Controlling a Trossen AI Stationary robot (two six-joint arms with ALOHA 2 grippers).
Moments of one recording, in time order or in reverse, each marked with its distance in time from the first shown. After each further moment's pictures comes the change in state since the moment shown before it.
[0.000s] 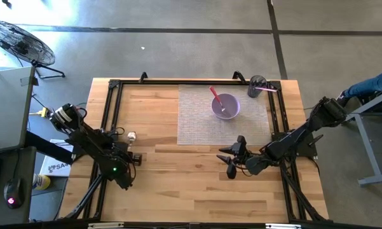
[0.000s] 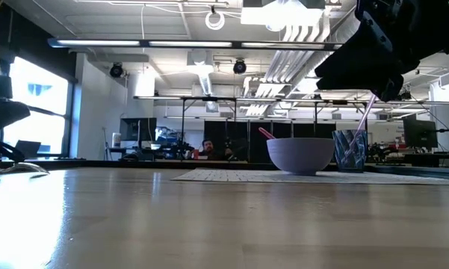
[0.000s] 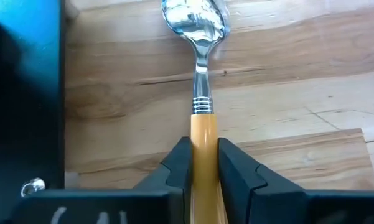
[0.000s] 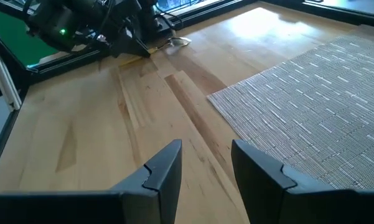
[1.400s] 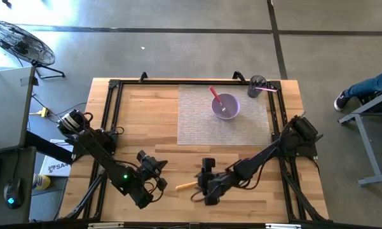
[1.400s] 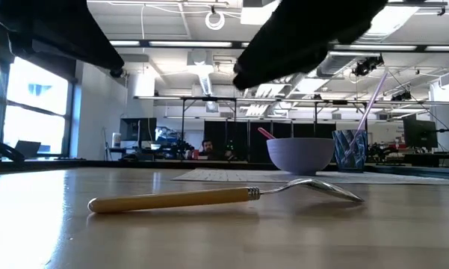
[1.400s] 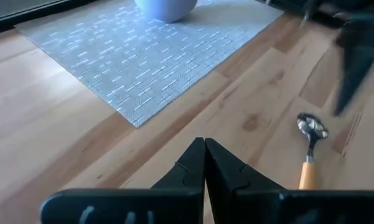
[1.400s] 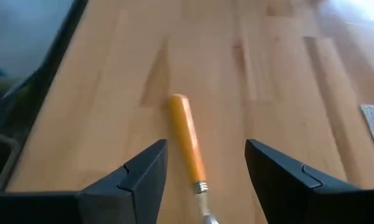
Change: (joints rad) left arm 0.080 0.116 0.464 0.273 -0.629 1.009; right arm -0.030 0.504 0.672 -0.404 -0.404 -0.330
